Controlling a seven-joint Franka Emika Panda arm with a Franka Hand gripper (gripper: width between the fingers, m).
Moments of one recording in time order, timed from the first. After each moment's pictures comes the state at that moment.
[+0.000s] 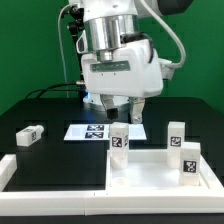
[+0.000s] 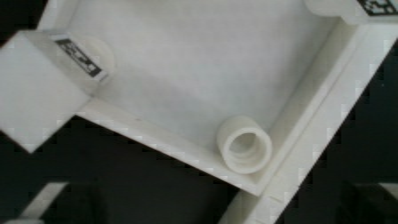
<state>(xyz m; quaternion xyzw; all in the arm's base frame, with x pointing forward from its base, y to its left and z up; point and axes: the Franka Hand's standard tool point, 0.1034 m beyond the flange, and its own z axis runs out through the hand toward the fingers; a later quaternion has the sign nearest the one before) 0.576 0.008 0.120 -0.88 0.47 -0.03 0.08</state>
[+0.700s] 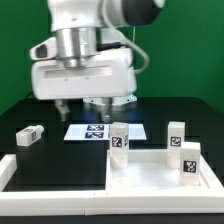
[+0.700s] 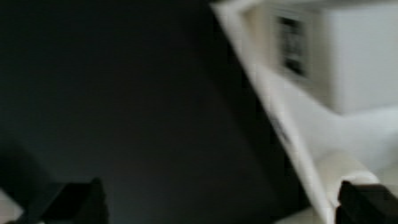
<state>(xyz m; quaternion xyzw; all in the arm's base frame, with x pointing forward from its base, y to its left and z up) 0.500 -0.084 0.095 -0.98 0.17 -0.06 0.04</state>
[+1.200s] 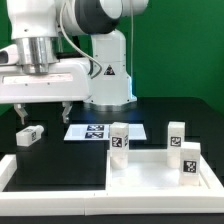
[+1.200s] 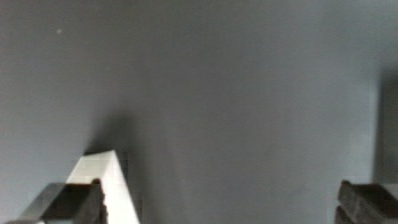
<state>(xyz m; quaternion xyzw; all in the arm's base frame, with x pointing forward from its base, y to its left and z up) 0.472 -0.144 0.083 -0.99 0.09 -0.04 0.03</state>
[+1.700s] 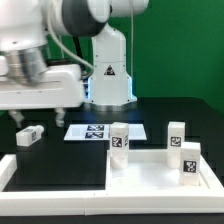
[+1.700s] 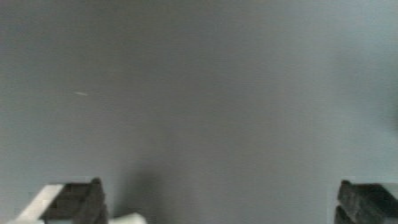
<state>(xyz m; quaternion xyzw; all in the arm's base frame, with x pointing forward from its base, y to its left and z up) 0.426 -0.190 0.065 -0.98 0.15 0.09 0.06</state>
